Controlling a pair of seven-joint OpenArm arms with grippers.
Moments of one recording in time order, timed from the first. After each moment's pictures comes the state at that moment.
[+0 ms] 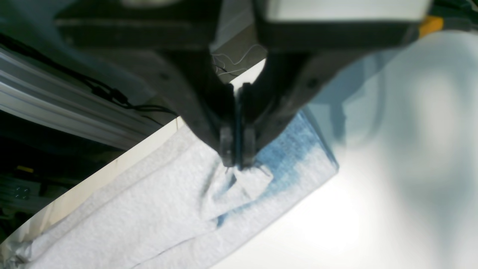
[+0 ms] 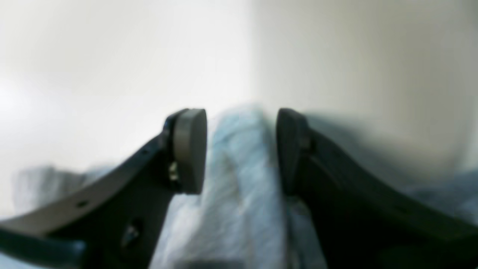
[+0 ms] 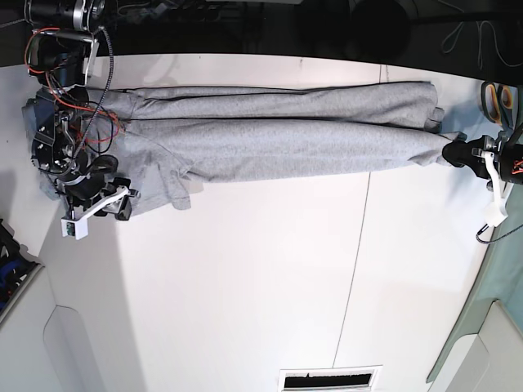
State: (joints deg) left arm -8.5 -47.6 7.3 56.9 -73.7 -39.0 72.7; right arm 12.2 9.4 13.7 53.7 12.0 21.6 -23.6
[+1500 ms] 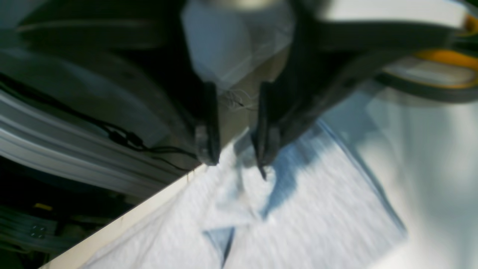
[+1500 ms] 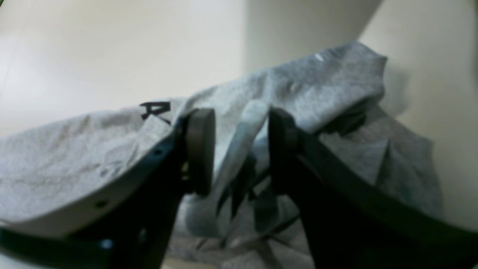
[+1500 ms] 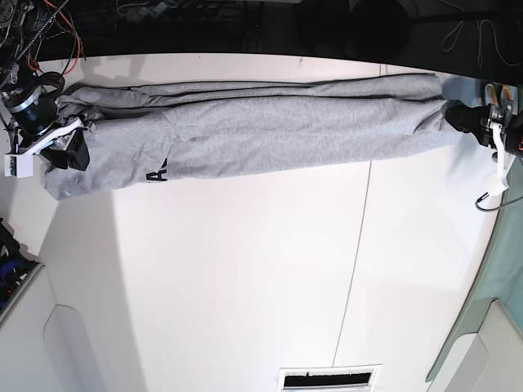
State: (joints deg) left arm -1.6 -50.2 7.3 58.9 -81.3 -39.0 81.0; right arm -14.2 10.5 27.0 93.1 28.5 27.8 -40.2
